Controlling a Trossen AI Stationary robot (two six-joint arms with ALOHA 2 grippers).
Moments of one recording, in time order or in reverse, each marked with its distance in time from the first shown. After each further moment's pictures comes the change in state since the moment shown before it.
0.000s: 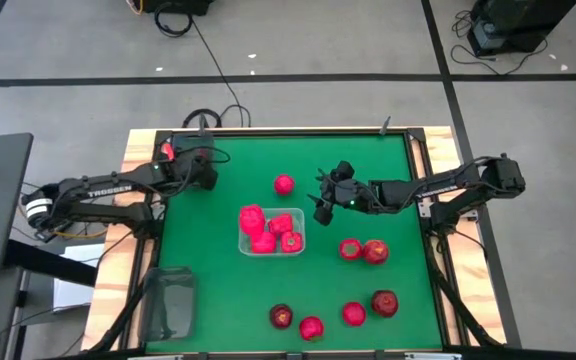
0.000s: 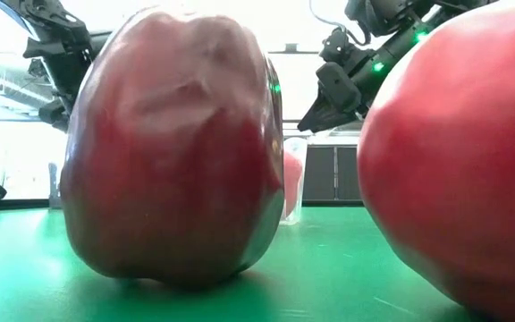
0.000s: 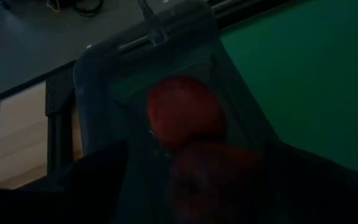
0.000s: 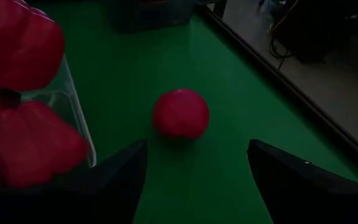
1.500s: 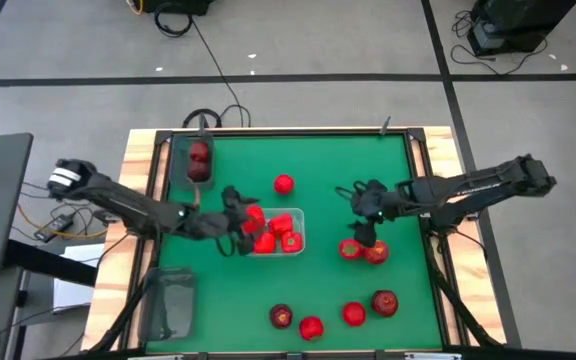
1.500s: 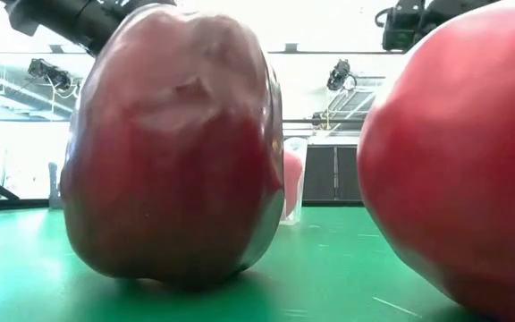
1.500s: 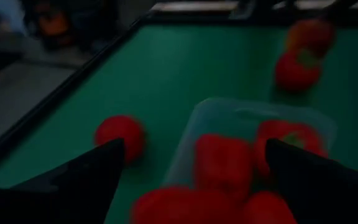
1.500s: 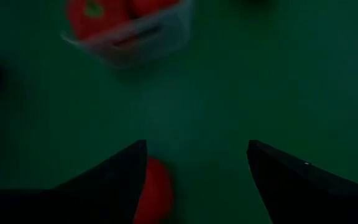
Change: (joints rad) left arm -0.697 0.265 0.041 0.857 0.082 0.433; right arm 0.144 -0.311 0.090 -0.813 -0.315 0.310
